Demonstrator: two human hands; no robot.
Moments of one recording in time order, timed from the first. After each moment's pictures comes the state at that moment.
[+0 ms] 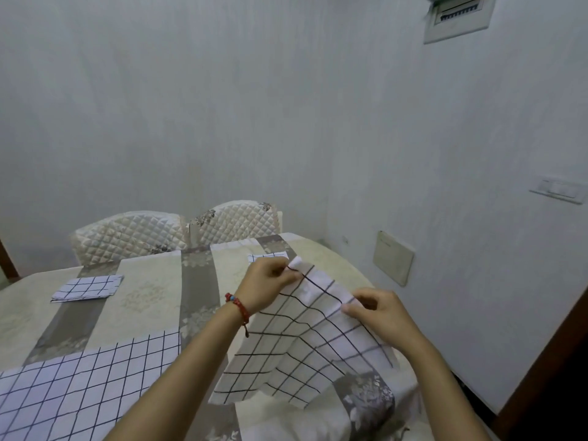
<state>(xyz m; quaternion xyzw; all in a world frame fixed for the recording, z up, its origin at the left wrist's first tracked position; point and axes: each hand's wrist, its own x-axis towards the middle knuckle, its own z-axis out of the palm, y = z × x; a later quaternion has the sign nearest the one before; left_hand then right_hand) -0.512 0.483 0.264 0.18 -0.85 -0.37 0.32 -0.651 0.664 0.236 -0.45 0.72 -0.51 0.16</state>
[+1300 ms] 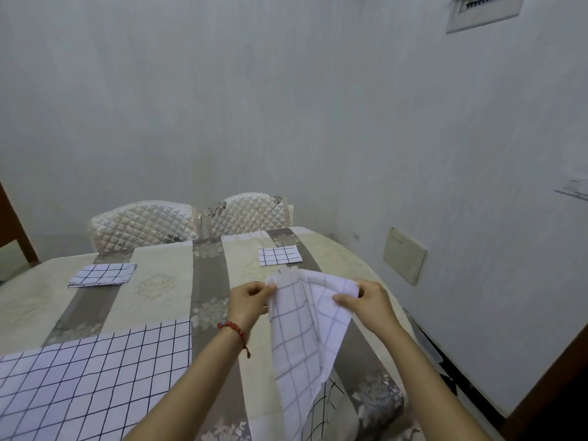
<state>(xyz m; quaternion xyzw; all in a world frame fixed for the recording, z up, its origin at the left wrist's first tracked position) -0.496 0.463 0.201 0.38 -0.59 -0.61 0.36 -0.661 0.609 0.209 -0.37 0.77 -0.50 0.14</state>
